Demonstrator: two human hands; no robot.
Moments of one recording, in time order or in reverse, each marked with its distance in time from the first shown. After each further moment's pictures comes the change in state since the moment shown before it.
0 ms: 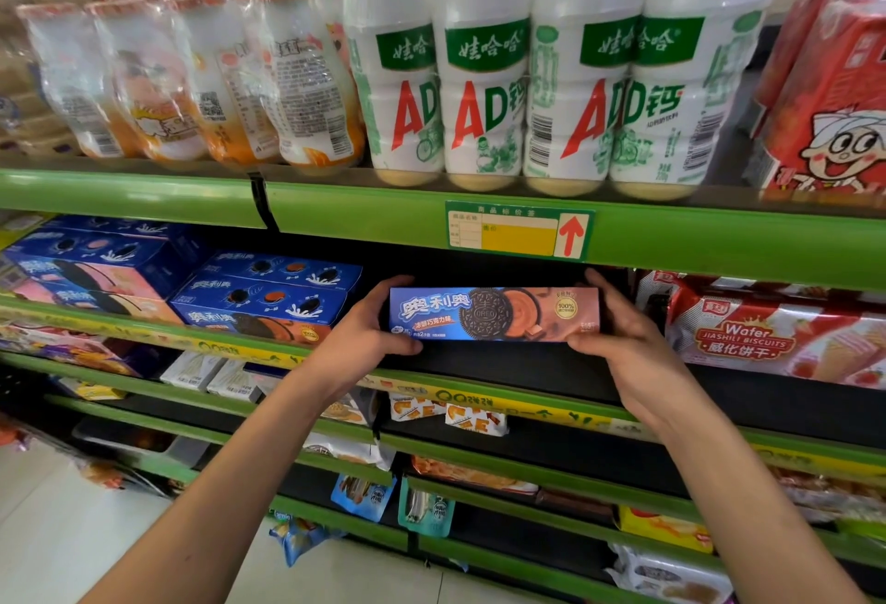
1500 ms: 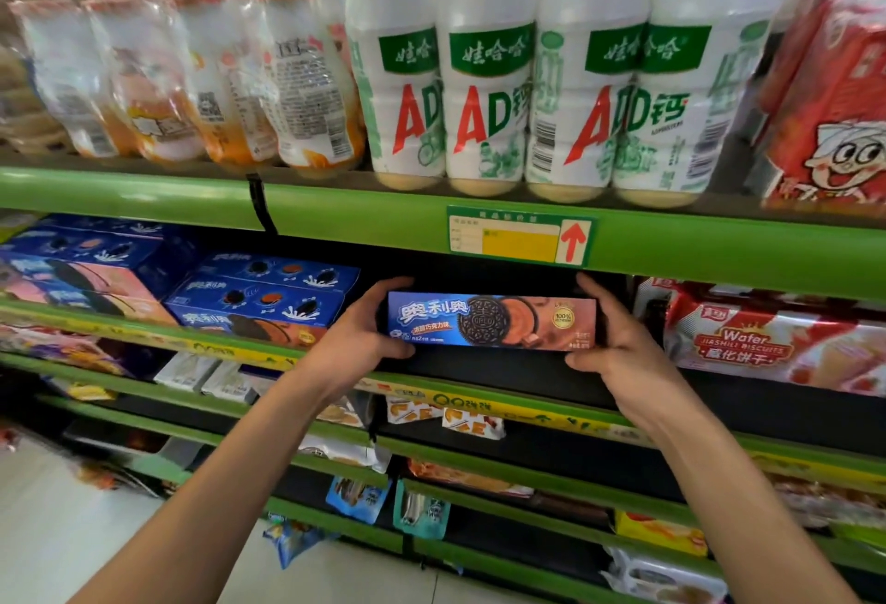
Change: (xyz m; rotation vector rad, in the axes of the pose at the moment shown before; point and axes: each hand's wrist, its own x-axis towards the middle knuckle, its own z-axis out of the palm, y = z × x) left_hand 0.005 -0.005 -0.003 -0.038 0.014 -0.023; right_hand 0.003 0.004 -0.004 -0.219 -0.040 0.023
